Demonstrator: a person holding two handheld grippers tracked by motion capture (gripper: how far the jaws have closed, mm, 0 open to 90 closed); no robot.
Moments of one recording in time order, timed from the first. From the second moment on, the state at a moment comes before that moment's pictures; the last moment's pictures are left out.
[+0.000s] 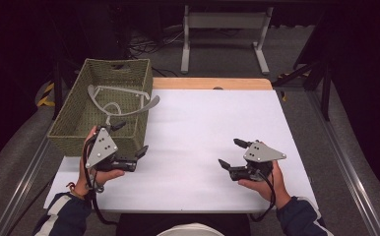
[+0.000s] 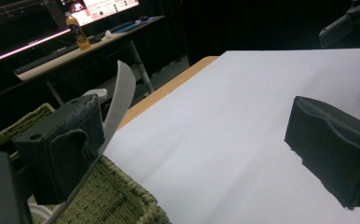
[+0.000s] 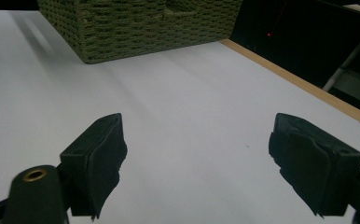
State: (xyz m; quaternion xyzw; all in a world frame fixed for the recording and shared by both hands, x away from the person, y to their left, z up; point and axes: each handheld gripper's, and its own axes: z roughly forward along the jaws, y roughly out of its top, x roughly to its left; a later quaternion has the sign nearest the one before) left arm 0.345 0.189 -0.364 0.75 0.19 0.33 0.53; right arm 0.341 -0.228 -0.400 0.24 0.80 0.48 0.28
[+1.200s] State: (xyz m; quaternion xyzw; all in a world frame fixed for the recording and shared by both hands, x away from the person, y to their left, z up) left arm 0.334 0.190 -0.432 0.79 0.22 0.30 0.49; right arm 0.326 -0.235 -0.419 0.24 0.79 0.47 0.30
